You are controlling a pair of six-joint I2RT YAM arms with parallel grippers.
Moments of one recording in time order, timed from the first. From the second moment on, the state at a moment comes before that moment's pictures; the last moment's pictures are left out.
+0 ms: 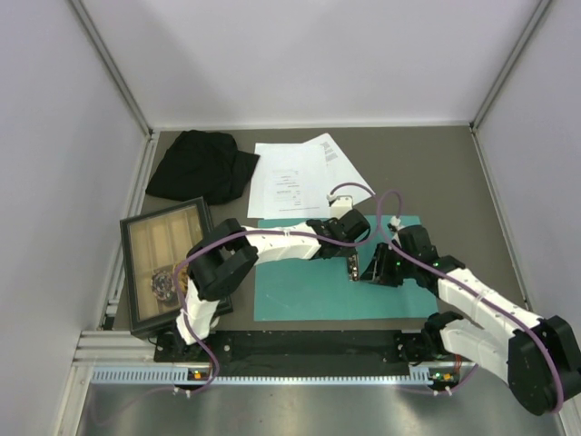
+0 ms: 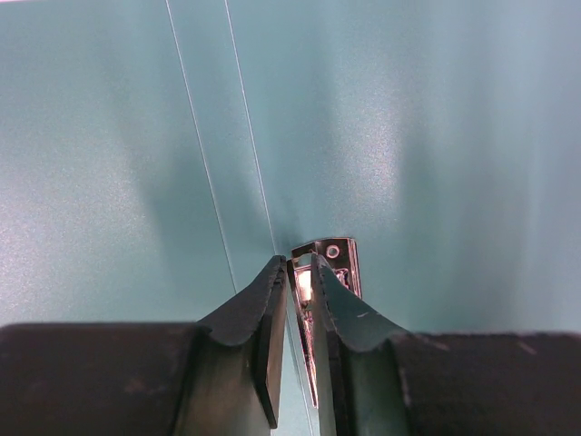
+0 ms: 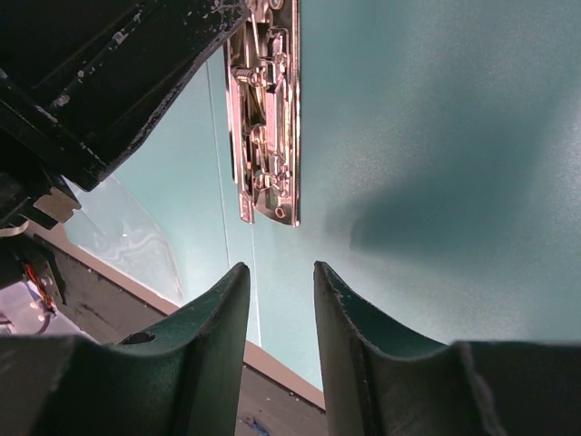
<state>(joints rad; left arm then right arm) -1.04 2.03 1.39 -0.30 -0.33 -0.88 0.41 0.97 0.39 -0.34 -0.33 0.63</state>
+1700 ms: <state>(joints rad) -1.04 2.01 1.31 -0.18 -0.30 -0.91 0.41 1.25 0.36 -0.03 -0.49 0.69</state>
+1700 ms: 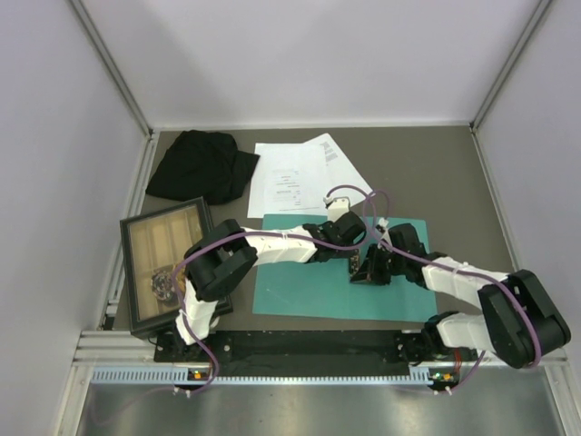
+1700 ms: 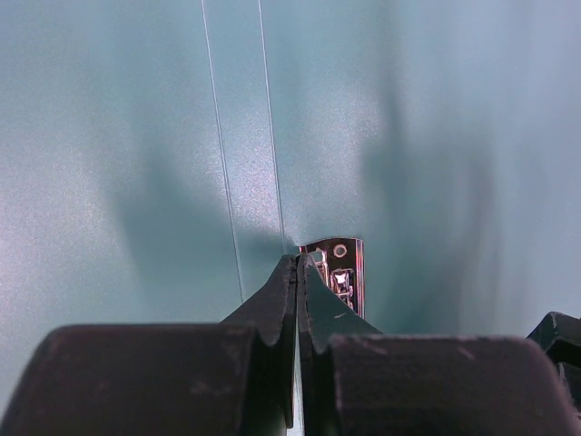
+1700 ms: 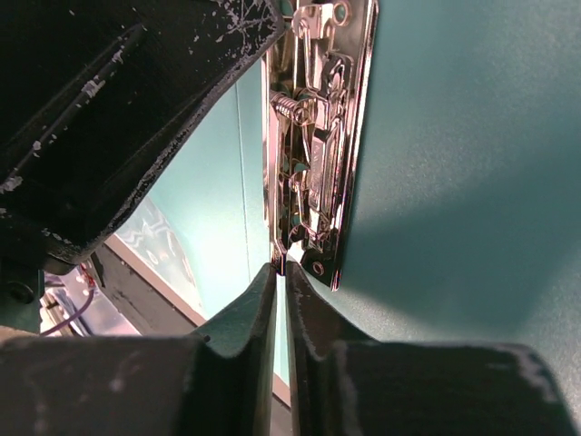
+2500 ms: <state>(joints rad) -1.03 1.82 1.09 -0.24 -0.24 -0.76 0.52 1.34 0.47 -0.08 -0.31 0.77</state>
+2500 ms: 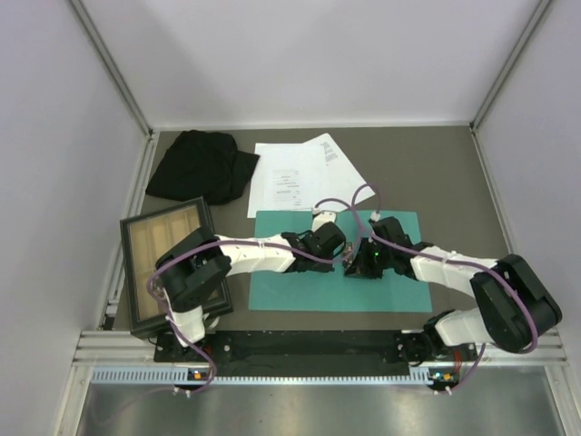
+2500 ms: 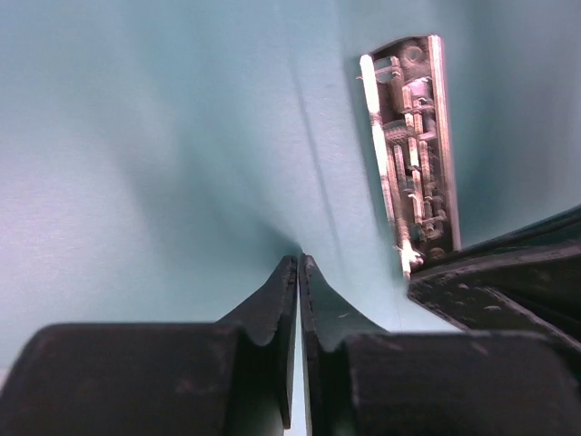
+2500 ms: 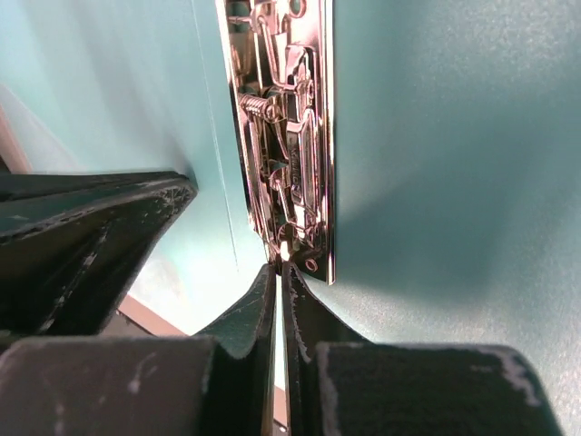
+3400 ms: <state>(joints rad) -1.01 1.74 0.89 0.00 -0.20 -0.75 0.57 1.38 0.56 -0.12 -0.21 0.86</state>
